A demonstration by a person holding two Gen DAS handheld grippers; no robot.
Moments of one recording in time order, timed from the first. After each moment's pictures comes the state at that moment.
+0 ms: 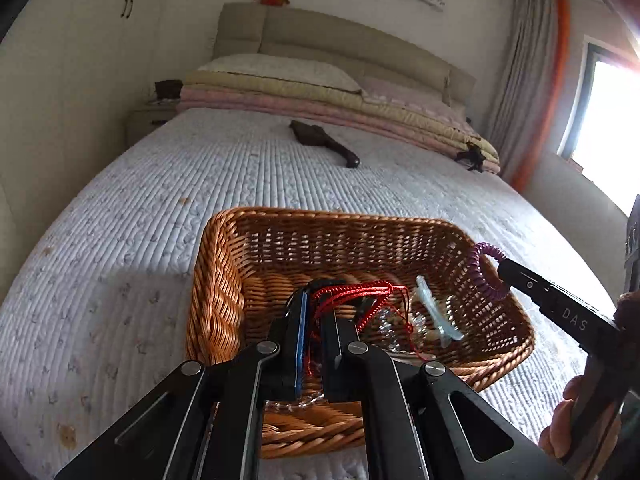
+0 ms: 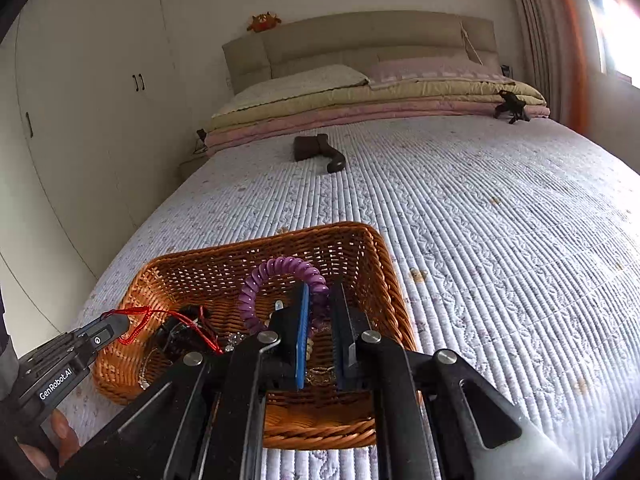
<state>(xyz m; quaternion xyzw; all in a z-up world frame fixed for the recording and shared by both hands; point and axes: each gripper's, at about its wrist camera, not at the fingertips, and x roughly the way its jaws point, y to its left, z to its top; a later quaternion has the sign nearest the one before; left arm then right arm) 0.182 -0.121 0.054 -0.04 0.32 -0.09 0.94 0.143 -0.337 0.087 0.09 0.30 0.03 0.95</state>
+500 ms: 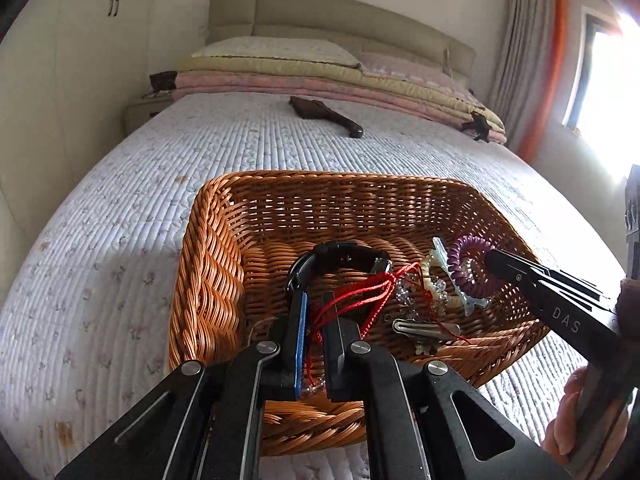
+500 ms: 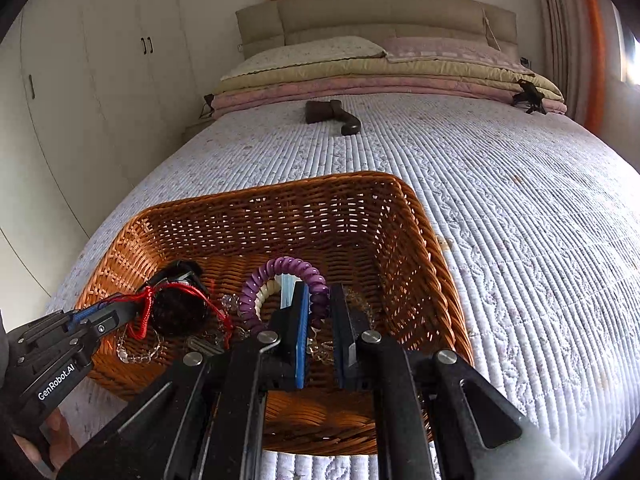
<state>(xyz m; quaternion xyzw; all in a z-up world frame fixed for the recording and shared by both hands) 0.186 -0.129 0.035 -0.01 0.34 -0.09 0.93 0.155 -0.322 0.059 0.07 0.34 0.04 0.94</state>
